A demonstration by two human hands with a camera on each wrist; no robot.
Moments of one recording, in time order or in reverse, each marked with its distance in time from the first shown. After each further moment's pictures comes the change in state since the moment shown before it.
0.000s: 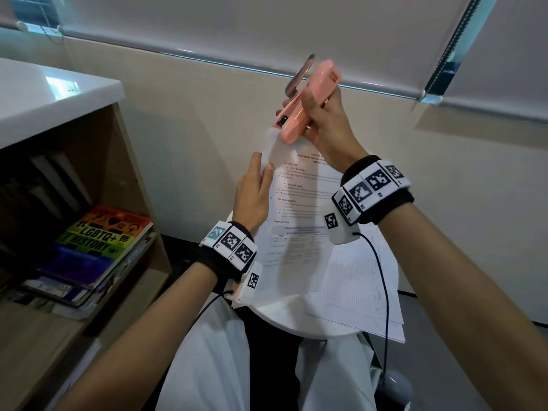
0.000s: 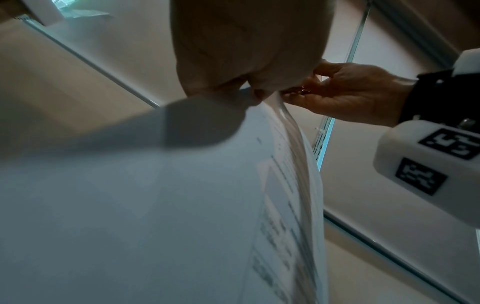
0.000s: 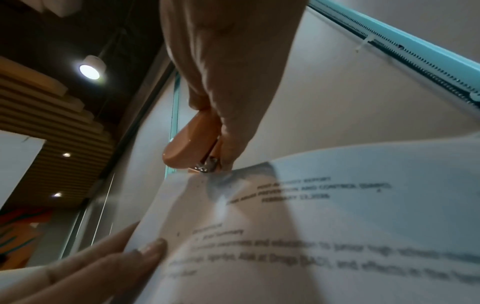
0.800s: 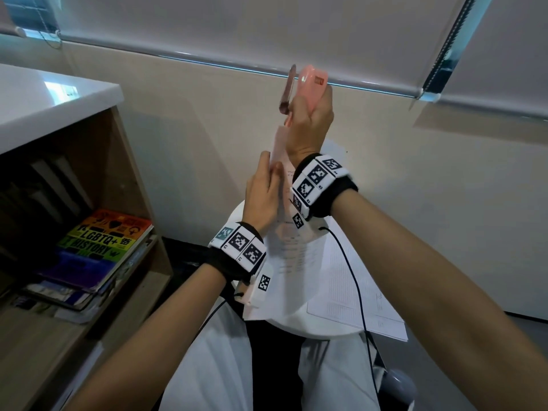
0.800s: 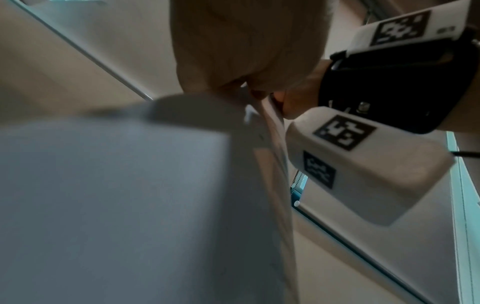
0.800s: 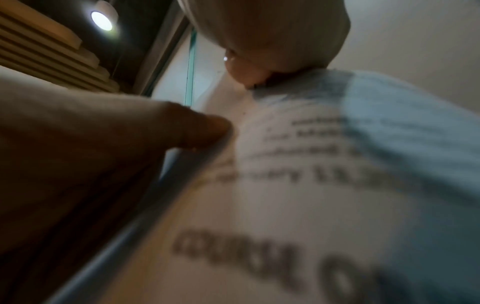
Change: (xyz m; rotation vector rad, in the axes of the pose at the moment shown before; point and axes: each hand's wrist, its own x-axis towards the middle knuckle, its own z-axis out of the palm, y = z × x) left_hand -0.004 0.010 0.013 -0.103 0.004 0.031; right_hand 0.017 0.029 0.041 -0.184 0.543 -0.367
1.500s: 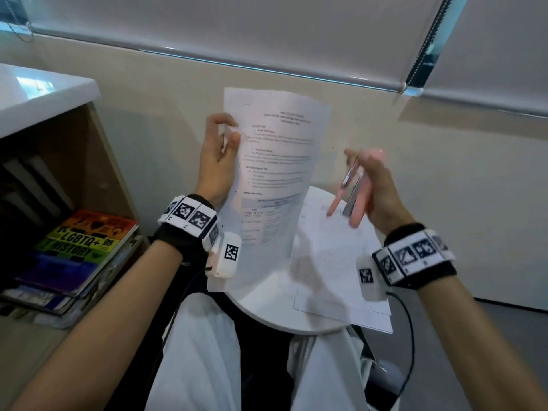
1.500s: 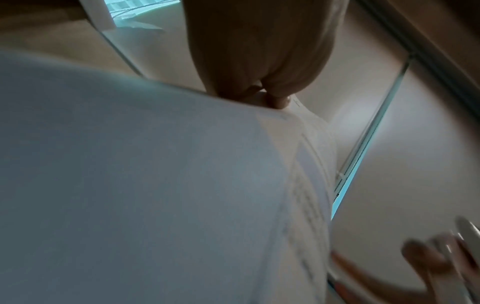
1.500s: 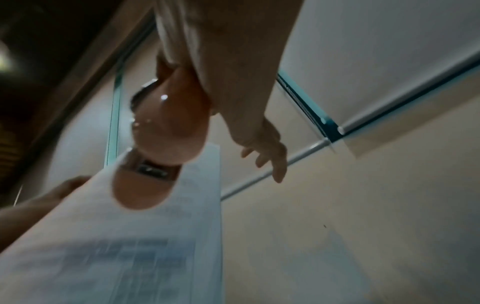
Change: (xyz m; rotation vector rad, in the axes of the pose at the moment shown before) left_hand 0.040 -0.006 -0.034 -0.378 0.005 0.052; right_hand -0.022 -0.007 -0.174 -0.045 -0.344 0.455
